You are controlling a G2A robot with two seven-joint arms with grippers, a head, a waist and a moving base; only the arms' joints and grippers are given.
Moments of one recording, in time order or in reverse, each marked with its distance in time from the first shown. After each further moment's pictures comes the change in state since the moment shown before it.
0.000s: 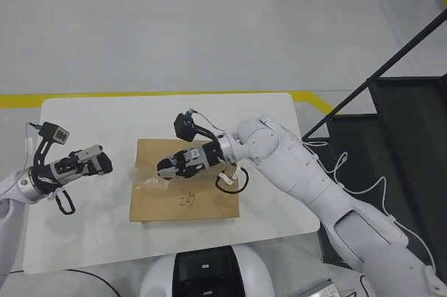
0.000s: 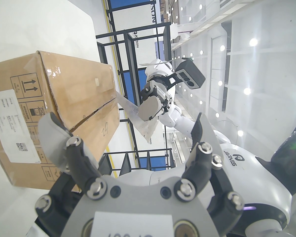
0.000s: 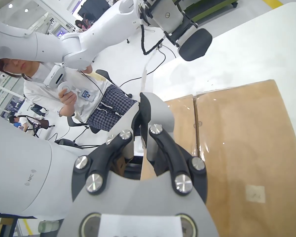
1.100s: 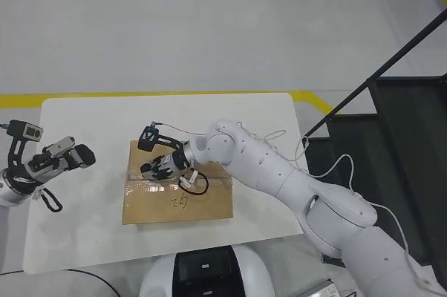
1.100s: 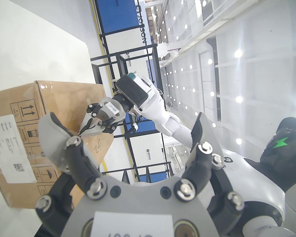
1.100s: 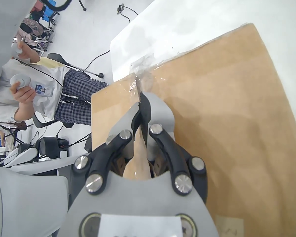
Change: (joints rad) left arm 0.057 0.002 -0.115 0.004 -0.093 -0.058 0.059; right arm 0.161 -0.208 -0.259 0.334 -0.293 0.161 -0.249
